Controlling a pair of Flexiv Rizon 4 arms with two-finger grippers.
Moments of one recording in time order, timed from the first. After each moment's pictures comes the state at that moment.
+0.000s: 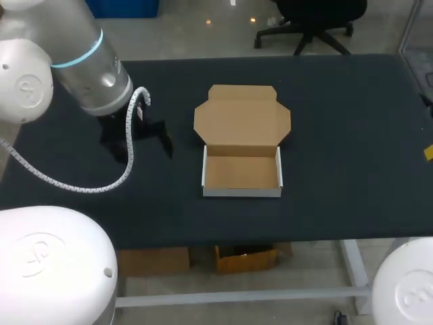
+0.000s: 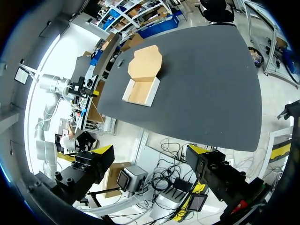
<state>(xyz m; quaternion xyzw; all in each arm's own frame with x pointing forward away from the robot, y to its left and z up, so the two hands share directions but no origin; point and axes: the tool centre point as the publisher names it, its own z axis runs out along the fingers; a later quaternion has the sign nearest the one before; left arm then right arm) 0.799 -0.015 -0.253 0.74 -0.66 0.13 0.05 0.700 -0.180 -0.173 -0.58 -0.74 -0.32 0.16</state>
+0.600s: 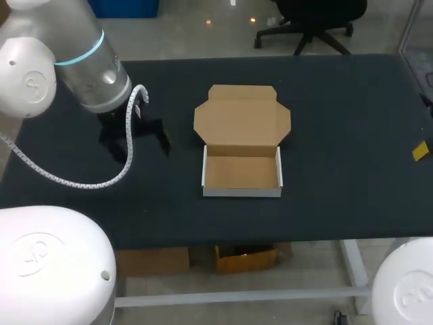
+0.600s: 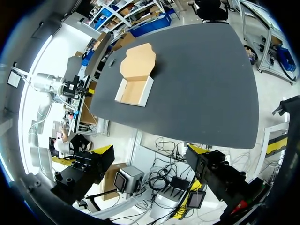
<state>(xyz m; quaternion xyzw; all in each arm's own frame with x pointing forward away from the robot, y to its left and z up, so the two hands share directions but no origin) 0.819 -0.004 -0.270 0.75 -0.65 0.11 0.05 0.706 -0.167 -0.181 -0.60 -0.73 -0.28 0.14</state>
